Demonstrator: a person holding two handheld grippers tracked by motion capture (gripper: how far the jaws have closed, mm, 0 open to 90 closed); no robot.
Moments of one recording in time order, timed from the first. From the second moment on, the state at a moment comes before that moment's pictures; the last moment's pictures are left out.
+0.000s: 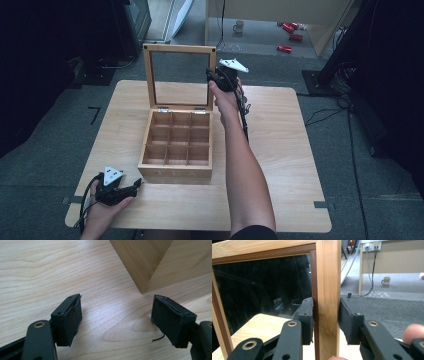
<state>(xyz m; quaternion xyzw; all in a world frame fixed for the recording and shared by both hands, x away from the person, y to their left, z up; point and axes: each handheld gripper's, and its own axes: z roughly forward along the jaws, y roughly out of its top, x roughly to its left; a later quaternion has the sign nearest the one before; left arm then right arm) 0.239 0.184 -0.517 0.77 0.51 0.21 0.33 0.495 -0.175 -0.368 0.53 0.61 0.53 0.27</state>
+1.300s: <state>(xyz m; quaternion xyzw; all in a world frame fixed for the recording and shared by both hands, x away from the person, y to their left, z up) 0.241 0.184 -0.517 0.77 0.50 0.21 0.33 0.334 -0.236 -0.395 0.49 0.69 0.47 0.24</state>
